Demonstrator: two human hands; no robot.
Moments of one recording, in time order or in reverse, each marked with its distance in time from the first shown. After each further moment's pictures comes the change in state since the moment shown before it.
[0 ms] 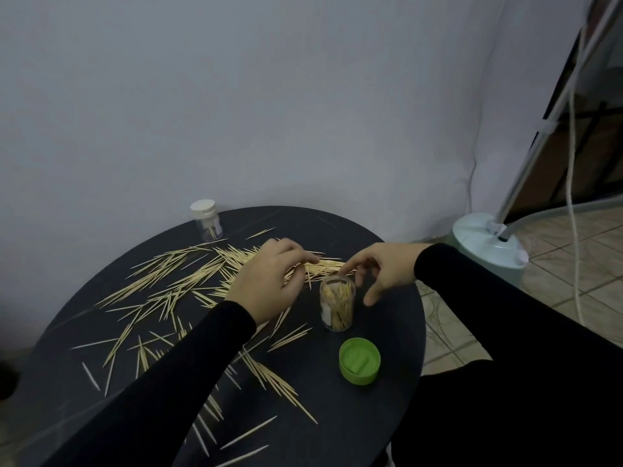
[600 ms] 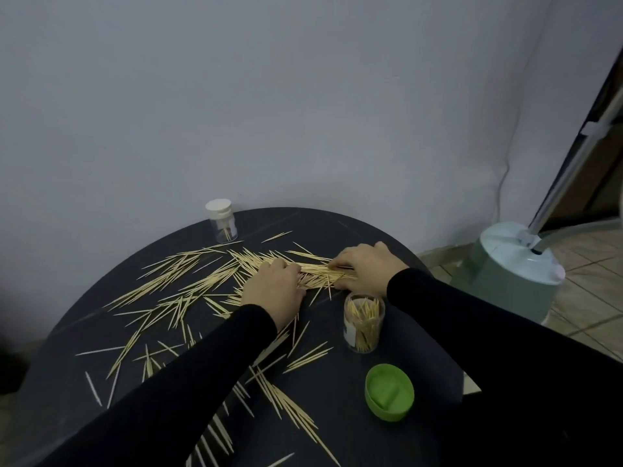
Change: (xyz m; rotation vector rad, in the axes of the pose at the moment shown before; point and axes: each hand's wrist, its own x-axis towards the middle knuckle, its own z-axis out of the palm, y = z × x) left_hand 0.011 -0.037 0.027 0.315 -0.275 -0.374; right_hand 0.083 -0.014 0.027 -0.499 0.364 -0.043
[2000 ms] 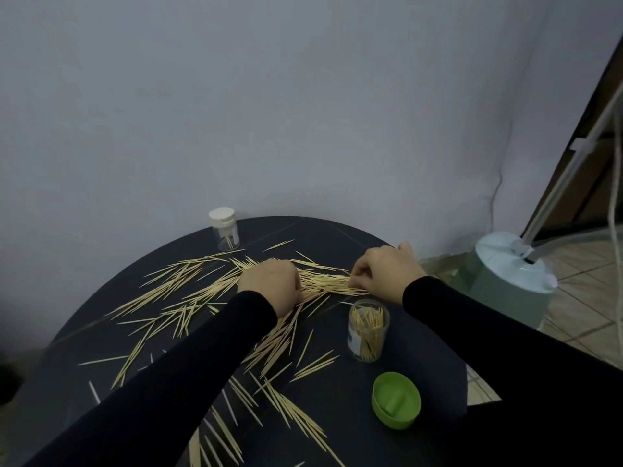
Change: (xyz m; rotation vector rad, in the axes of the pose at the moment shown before) left_hand 0.011 -0.005 -0.034 -0.025 -0.194 -0.050; right_hand -0.020 -0.002 -0.016 0.022 0.194 0.190
